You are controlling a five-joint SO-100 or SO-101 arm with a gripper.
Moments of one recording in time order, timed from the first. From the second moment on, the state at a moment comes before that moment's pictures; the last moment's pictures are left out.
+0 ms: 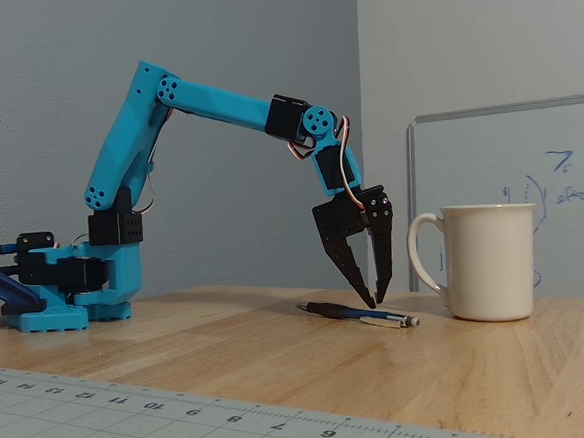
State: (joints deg) arm -15.1 65.7 84.2 52.1 -15.2
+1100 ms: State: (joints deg) arm -15.1 62.6 83.9 52.1 -15.2
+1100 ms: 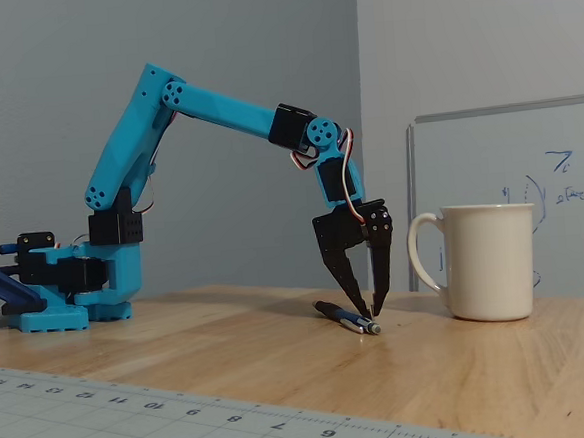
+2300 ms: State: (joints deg) arm -13.3 70.5 83.8 64.6 -15.2
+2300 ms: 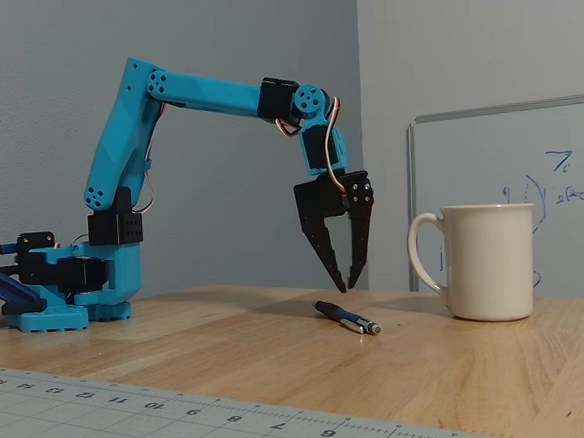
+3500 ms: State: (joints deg) arm -9.7 69.3 83.8 64.9 -15.2
